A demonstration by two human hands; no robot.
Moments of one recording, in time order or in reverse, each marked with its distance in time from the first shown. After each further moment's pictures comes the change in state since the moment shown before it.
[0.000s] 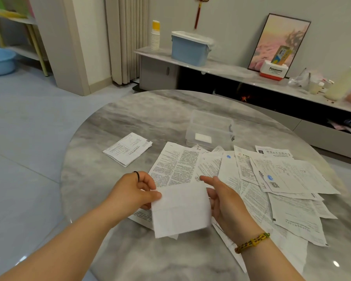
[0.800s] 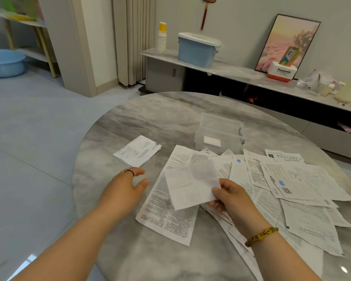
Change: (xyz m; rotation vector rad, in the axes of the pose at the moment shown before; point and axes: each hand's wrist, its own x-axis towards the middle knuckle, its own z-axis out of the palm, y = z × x) left_hand 0.015 -0.009 -0.029 0.554 0.245 0.055; right_hand 0.017 -0.005 0.003 -0.239 0.055 -0.064
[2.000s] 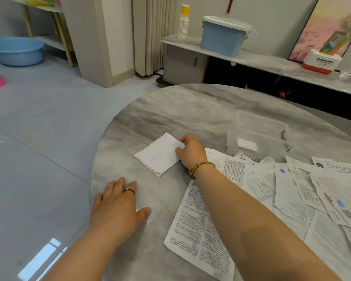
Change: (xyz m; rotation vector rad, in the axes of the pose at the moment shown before) left_hand 0.025 -0.050 -0.019 0.546 -0.174 -0.150; right_hand 0.160 -0.033 0.142 -0.729 -0.013 -0.186
